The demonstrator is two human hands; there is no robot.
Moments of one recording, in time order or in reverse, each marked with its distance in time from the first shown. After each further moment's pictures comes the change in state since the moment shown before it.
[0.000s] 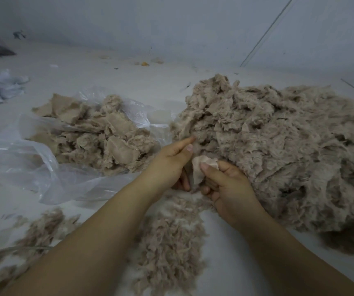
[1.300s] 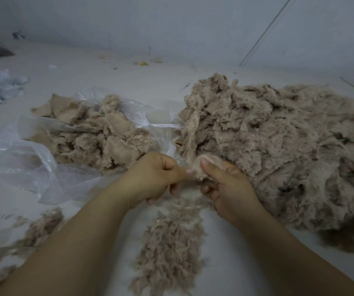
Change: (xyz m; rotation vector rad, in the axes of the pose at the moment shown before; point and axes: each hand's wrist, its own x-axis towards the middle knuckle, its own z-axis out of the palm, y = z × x) left_hand -0.022 0.001 -0.032 0.247 -0.180 -0.030; right_hand 0.000 0.000 -0.001 0.054 0.075 0.063
